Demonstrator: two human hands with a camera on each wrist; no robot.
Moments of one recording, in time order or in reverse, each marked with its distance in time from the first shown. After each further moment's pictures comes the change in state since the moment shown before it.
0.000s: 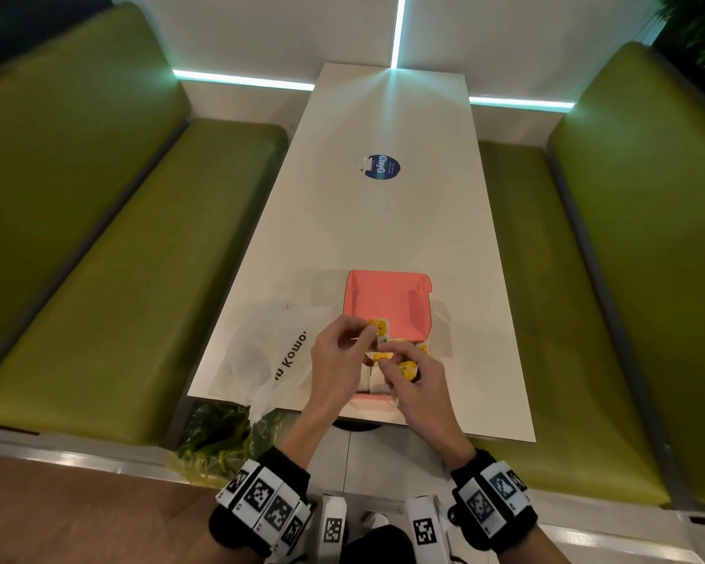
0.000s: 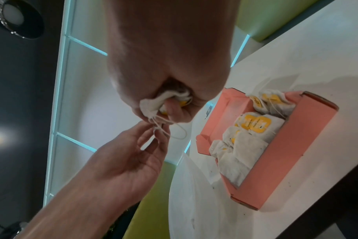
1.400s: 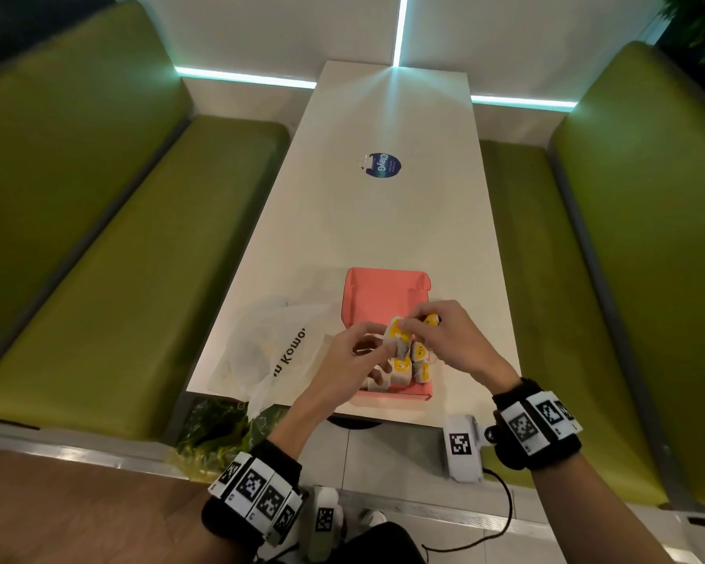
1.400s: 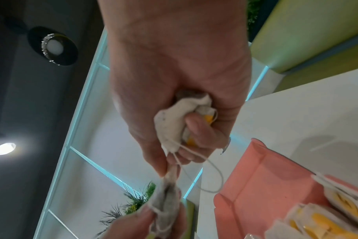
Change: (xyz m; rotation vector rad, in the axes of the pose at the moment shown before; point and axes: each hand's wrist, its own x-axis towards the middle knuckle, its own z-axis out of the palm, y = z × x) left_hand -0.003 0.003 -0.002 -0.050 -0.398 -0.130; right_hand 0.069 -0.042 -0.054 -0.385 -0.289 0.008
